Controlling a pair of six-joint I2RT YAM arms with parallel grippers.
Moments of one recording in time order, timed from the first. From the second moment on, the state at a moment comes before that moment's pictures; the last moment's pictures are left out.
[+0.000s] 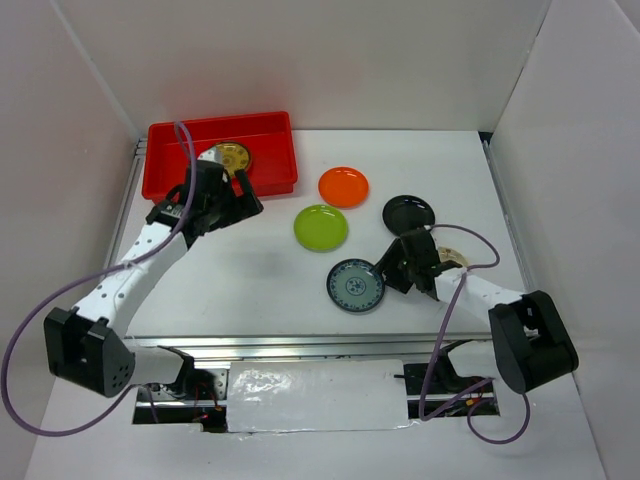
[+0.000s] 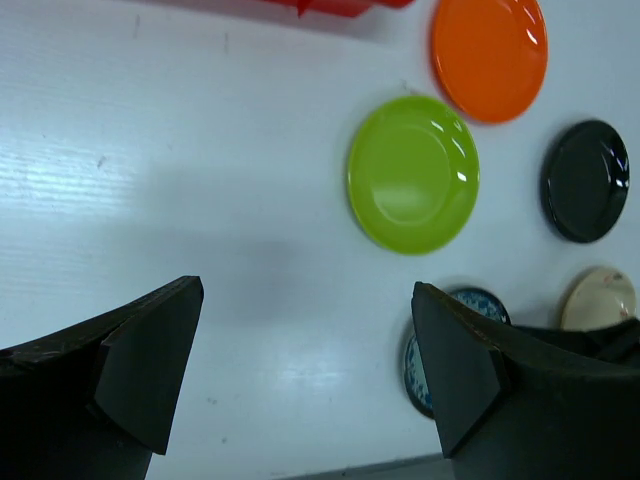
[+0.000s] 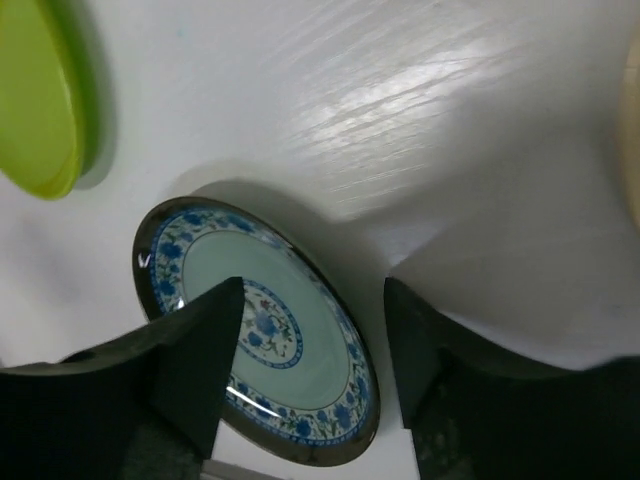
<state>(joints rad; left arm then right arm) -0.29 1.34 1.21 -0.57 -0.07 -0.63 0.33 1.28 0.50 -0.13 -0.04 0.94</state>
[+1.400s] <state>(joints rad) -0.46 1.32 0.66 -0.03 0.43 -0.75 0.62 0.89 0.46 -0.12 -0.05 0.97</state>
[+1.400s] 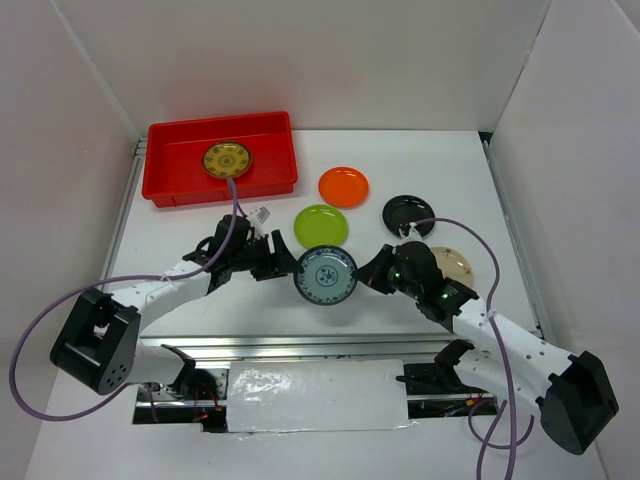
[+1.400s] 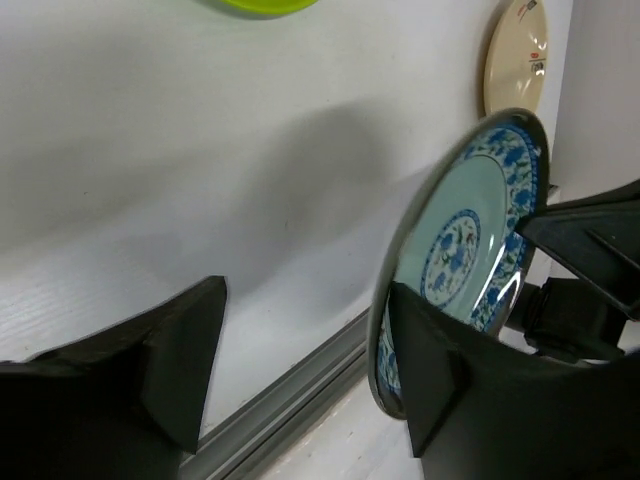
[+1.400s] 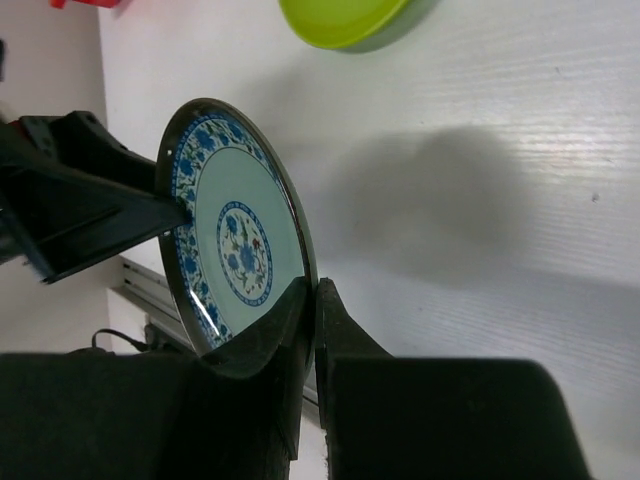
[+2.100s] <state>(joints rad) -0.45 1.37 0.79 -0.09 0.39 -0.79 0.63 0.89 0.53 -0.11 0.00 0.96</state>
